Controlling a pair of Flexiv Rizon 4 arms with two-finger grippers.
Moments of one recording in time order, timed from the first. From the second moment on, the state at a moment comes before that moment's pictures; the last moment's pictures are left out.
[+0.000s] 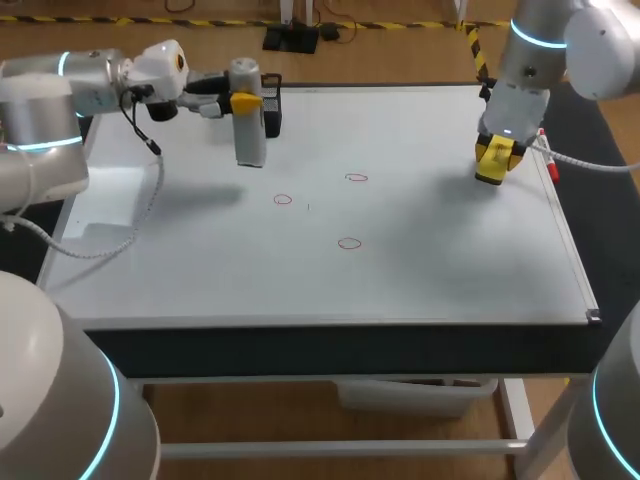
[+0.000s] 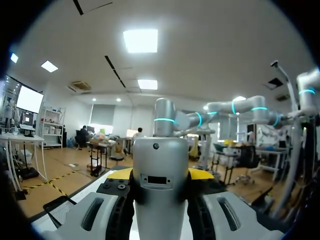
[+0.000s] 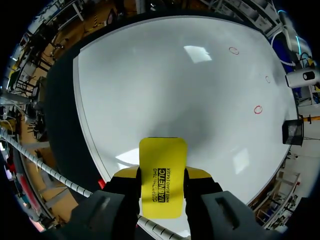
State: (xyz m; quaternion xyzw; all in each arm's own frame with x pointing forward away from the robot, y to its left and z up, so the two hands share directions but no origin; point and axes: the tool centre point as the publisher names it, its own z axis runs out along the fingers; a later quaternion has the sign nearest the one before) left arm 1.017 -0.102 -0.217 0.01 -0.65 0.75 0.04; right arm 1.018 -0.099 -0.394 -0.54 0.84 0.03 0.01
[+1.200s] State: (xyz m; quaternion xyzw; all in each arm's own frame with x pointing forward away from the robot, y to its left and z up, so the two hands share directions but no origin) left arm 0.990 -0.149 -0.264 -0.07 -0.64 0.76 0.09; right arm 1.018 -0.099 -0.394 -0.54 0.84 0.03 0.01
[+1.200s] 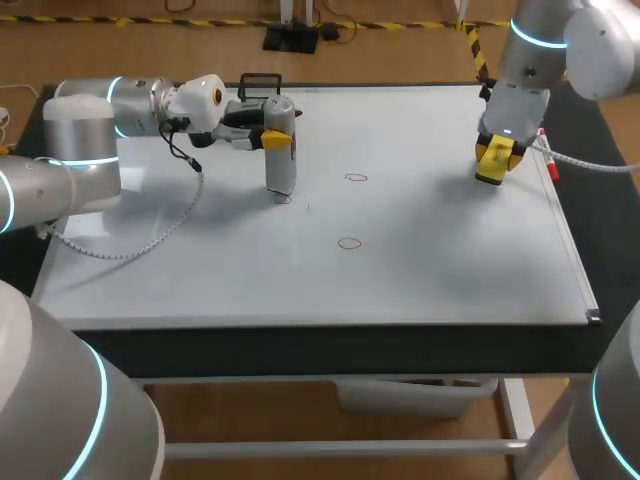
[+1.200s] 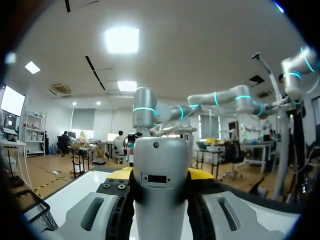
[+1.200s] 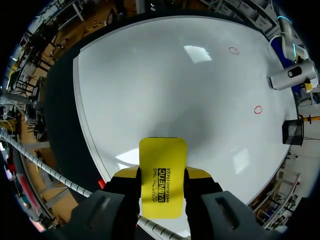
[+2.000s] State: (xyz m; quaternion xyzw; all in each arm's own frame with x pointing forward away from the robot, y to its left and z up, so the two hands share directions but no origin) left arm 0.981 -0.150 -0.277 -0.06 -0.64 0.76 0.09; right arm 1.018 -0.099 -0.394 -0.54 0.84 0.03 0.01
